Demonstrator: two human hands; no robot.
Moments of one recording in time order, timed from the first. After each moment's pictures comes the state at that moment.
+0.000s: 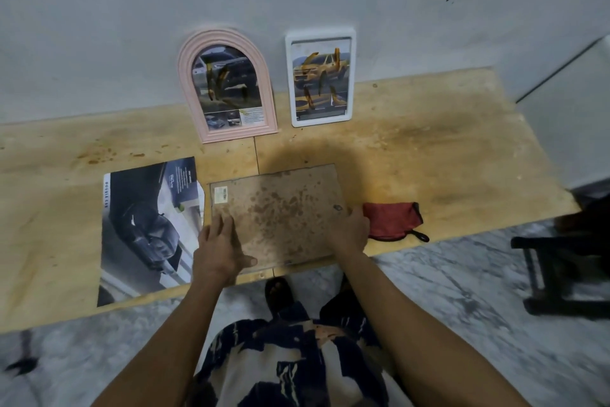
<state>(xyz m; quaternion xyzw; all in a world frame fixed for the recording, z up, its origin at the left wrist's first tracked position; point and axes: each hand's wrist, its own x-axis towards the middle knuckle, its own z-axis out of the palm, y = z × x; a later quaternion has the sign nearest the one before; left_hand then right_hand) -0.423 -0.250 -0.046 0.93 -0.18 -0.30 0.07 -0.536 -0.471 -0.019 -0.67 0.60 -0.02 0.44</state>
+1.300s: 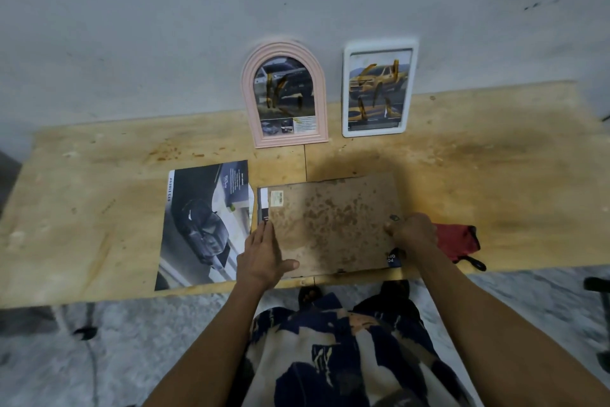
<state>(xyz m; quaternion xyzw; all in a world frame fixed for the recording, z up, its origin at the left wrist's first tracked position) -0.431 -0.236 -0.043 0.93 -0.14 -0.32 0.12 -0.525 -0.525 -0.030 -0.72 0.58 0.14 0.35</state>
